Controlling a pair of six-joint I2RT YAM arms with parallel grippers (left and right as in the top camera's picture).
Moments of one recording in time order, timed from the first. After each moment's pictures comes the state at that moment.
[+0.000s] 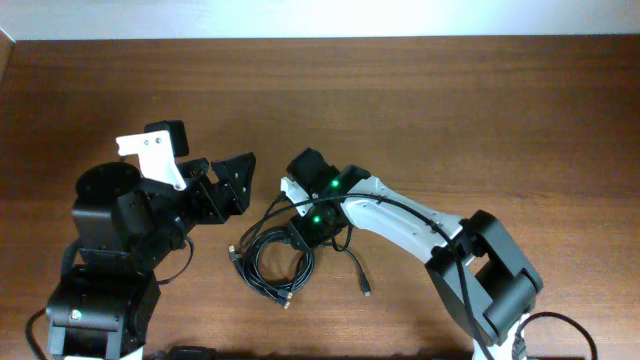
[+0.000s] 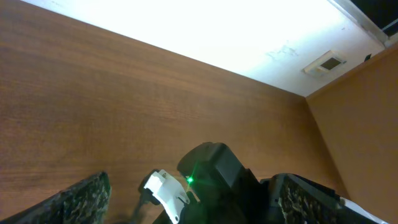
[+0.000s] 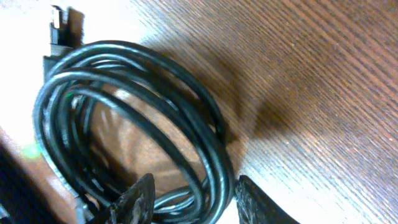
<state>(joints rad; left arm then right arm) -0.08 0.89 1.17 -0.75 0.34 -0.44 0.77 2.01 1.37 -0.72 -0.38 0.15</state>
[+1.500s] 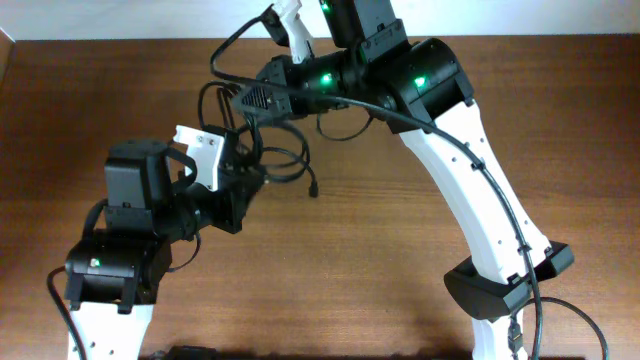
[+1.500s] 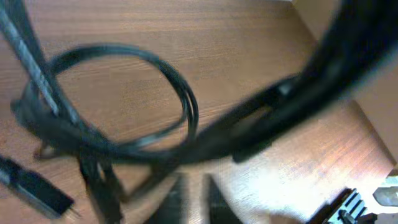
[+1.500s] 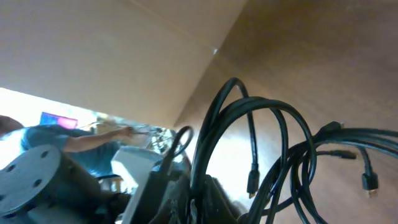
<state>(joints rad) -0.08 1.02 1.17 -0.87 0.57 -0.06 0.62 2.08 2.59 -1.14 -0.82 0.55</state>
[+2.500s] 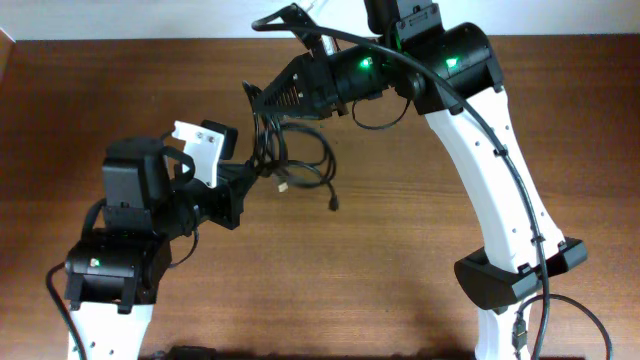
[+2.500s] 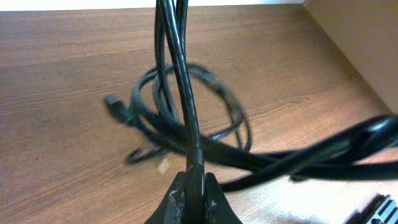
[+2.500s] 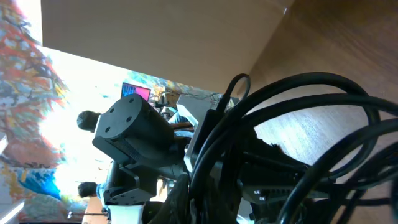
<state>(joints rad) -0.08 1.02 1.17 -0.83 0.52 0.00 0.51 2.08 2.60 -1.20 -1.20 0.57</state>
